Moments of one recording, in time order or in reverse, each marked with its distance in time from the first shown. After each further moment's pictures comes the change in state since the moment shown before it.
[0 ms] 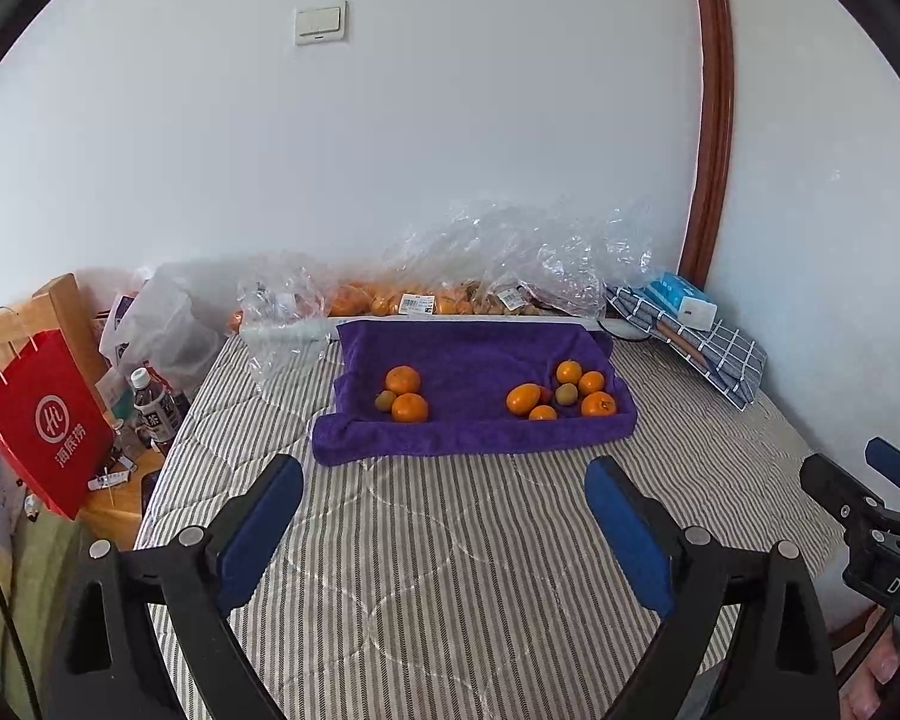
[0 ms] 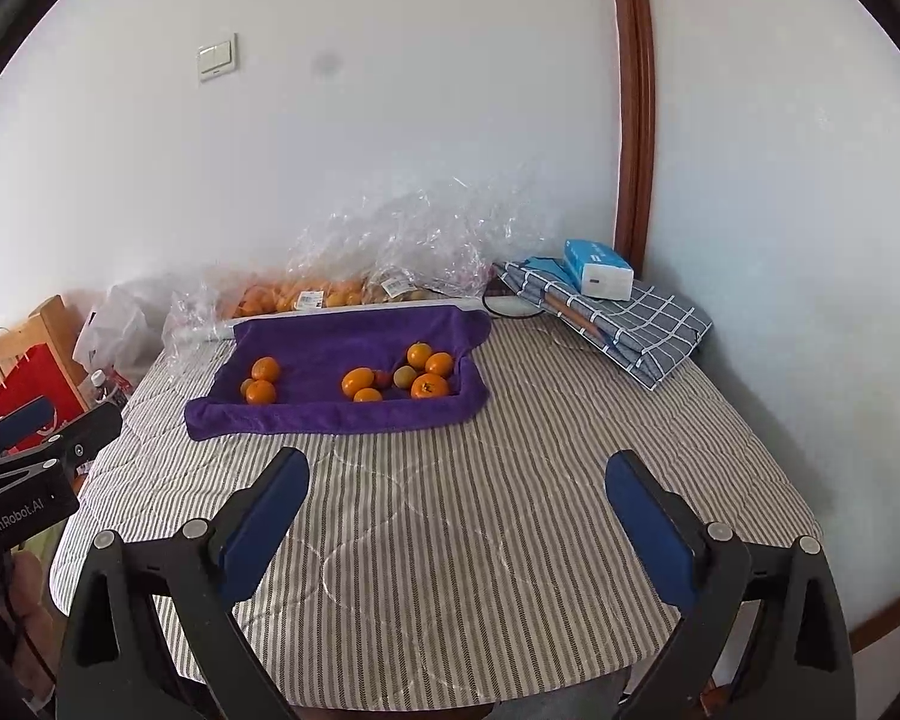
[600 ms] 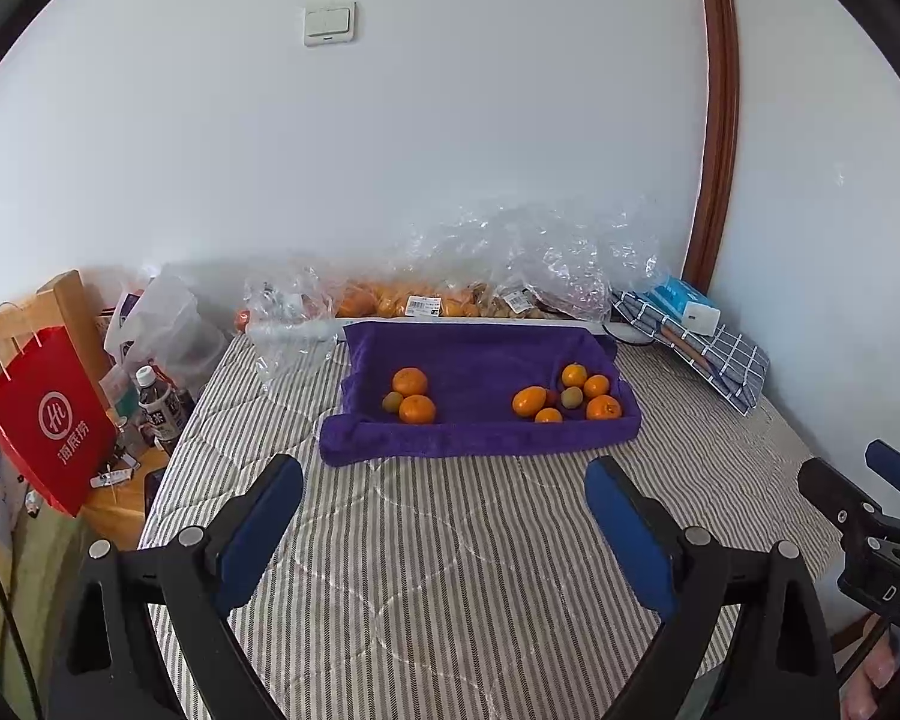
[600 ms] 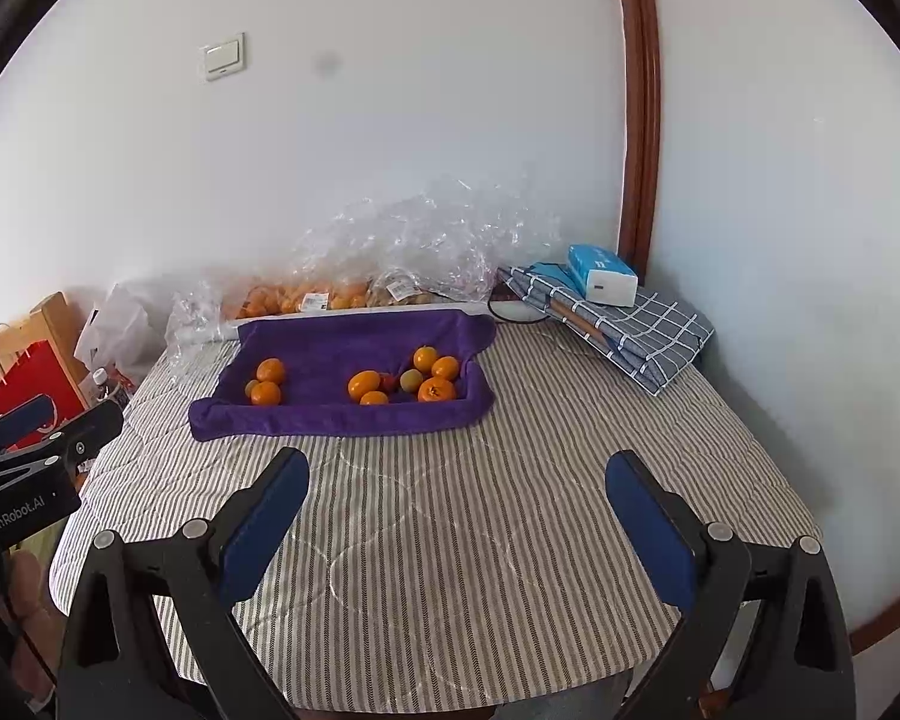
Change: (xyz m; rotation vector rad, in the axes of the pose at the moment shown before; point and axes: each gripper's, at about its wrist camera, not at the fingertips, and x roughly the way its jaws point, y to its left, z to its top) left arm 0.000 0.005 0.002 -0.009 -0.003 0.007; right arm -0.002 0.009 -0.001 -0.015 -0.010 -0.007
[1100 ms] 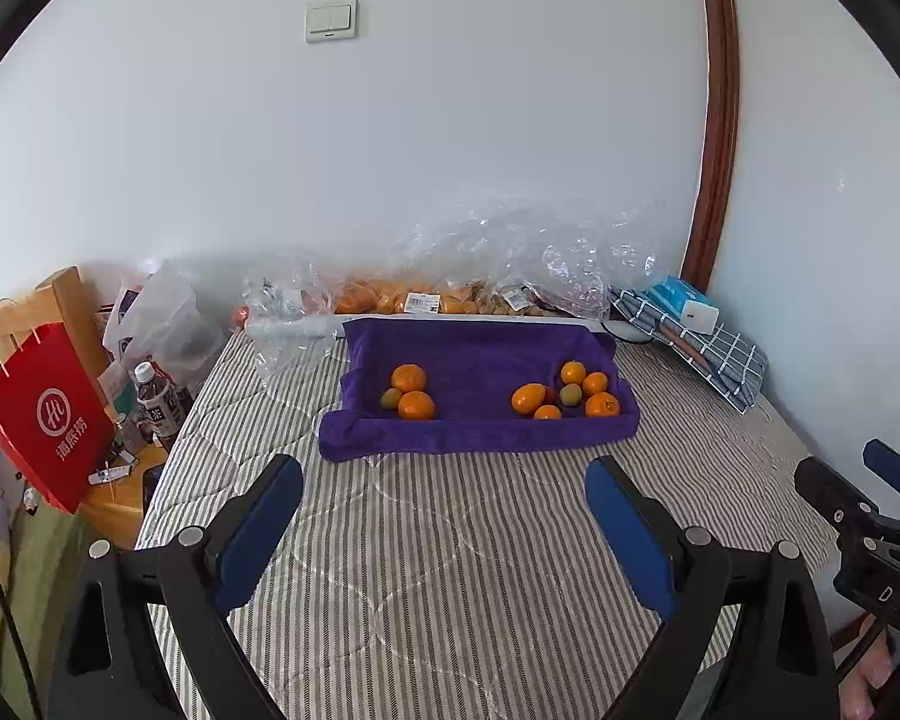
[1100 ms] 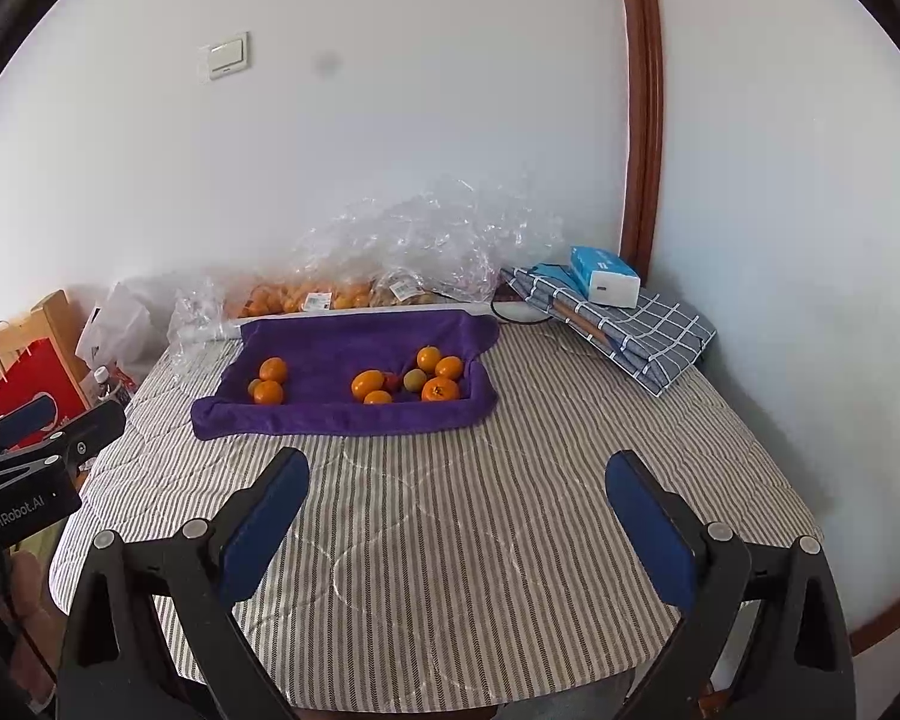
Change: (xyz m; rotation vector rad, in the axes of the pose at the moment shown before) left arm -0.003 -0.002 -0.002 -0.007 0.002 0.000; right arm -0.001 0.002 0.001 -0.004 -0.001 0.001
